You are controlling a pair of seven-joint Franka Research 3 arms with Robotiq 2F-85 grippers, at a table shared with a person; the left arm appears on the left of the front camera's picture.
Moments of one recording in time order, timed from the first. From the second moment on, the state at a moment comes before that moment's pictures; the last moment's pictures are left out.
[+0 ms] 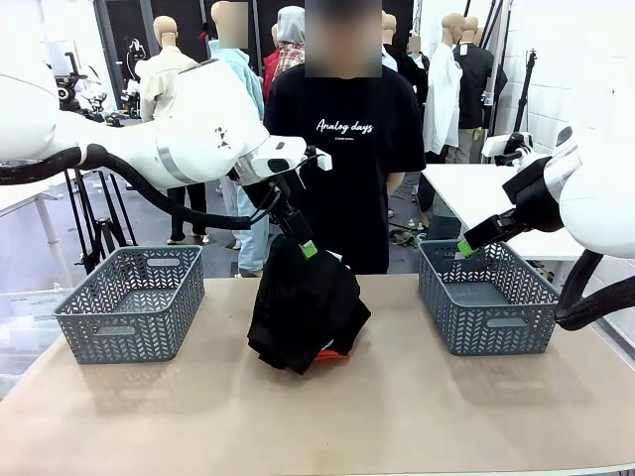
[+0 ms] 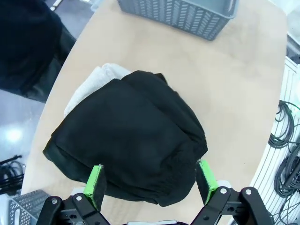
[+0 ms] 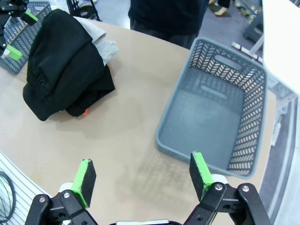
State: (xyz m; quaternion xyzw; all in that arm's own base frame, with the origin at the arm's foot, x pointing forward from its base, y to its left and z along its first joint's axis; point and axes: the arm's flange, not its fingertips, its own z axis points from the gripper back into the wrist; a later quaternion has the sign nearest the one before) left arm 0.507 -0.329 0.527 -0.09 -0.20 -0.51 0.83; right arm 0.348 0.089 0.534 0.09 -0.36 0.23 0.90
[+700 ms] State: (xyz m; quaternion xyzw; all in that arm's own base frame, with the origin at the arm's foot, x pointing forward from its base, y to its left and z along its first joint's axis) left arm 0.536 -0.352 0.539 0.05 -0.18 -0.27 0.94; right arm 0.348 0.089 0.534 0.09 -0.36 0.23 0.90
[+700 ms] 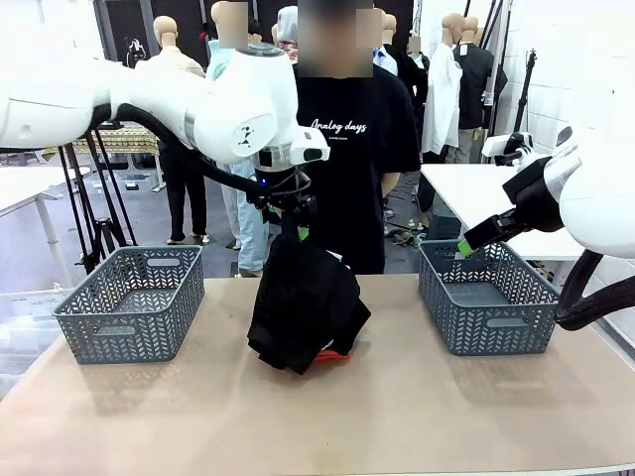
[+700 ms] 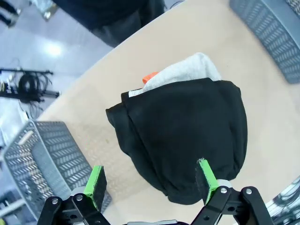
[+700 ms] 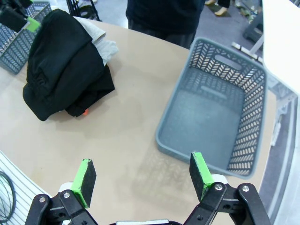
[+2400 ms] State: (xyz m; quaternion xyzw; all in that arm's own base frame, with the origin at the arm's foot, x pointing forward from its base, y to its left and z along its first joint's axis) left arm 0.565 -0.355 0.477 -0.01 -0.10 -0.16 0.98; right arm 0.348 0.089 0.534 0.09 -0.36 0.23 0.90
